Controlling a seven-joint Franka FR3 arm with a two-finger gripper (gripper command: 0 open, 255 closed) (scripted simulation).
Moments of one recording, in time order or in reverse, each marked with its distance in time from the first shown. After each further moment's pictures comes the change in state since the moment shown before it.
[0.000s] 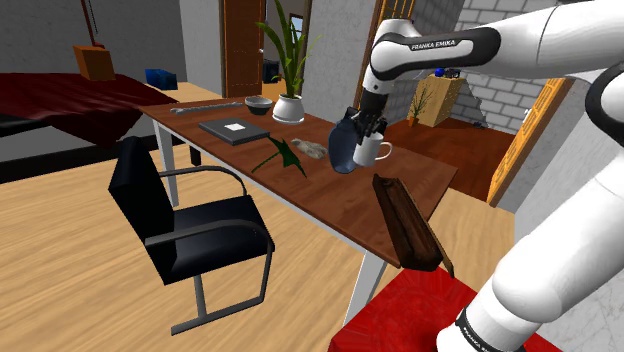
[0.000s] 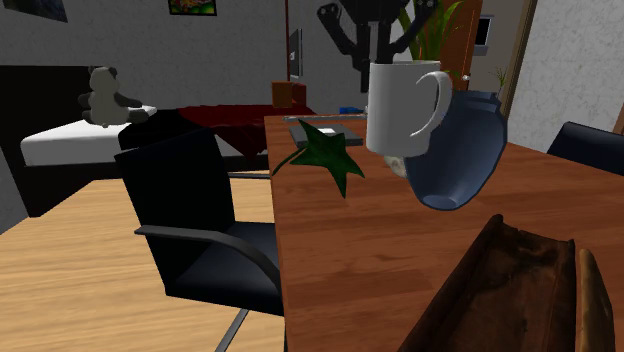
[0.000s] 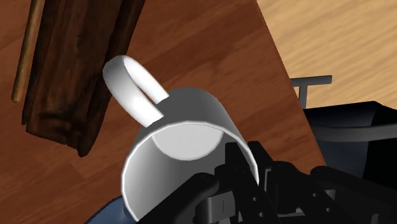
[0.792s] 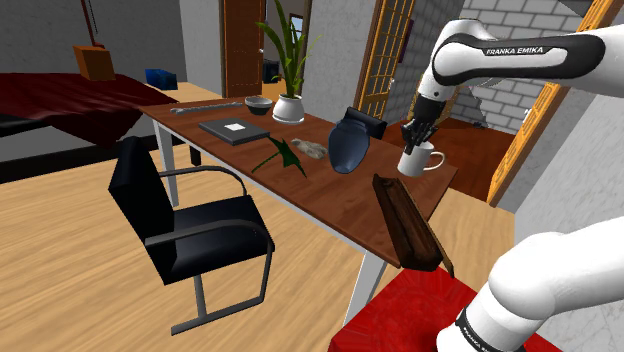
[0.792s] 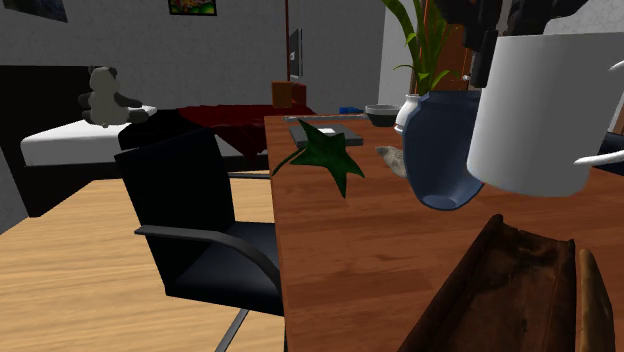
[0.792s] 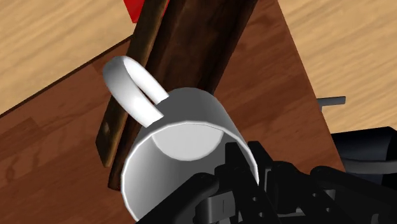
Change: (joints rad) arm -0.074 -0.391 -0.098 -0.320 -0.052 -0.065 -0.147
